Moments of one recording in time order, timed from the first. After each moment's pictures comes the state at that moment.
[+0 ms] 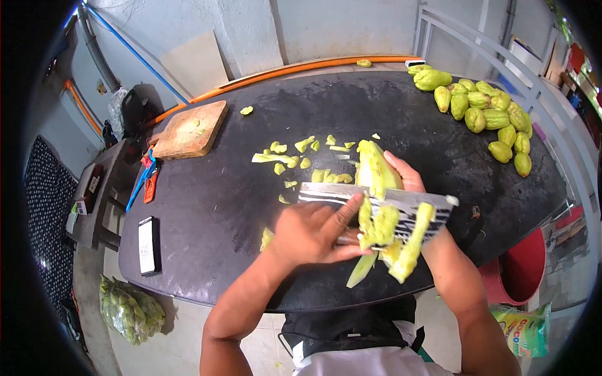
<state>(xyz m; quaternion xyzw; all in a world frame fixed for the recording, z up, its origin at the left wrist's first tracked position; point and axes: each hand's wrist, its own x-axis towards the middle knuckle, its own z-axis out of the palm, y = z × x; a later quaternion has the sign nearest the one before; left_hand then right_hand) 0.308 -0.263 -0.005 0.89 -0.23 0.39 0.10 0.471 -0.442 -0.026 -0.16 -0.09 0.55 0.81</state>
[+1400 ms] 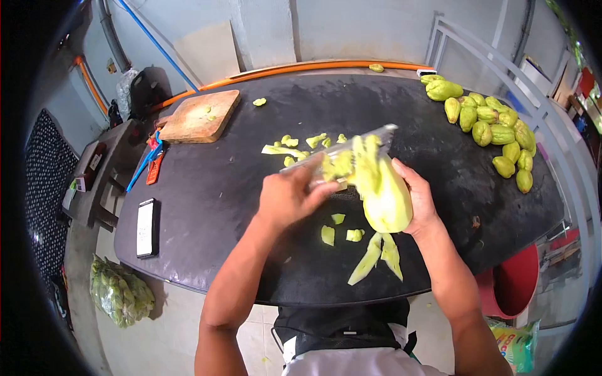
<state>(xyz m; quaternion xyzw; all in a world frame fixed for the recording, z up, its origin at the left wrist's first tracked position) 0.318 -0.211 -0.013 0.93 0.04 0.26 0.24 0.457 -0.439 -0.026 -0.31 -0.12 0.44 0.83</state>
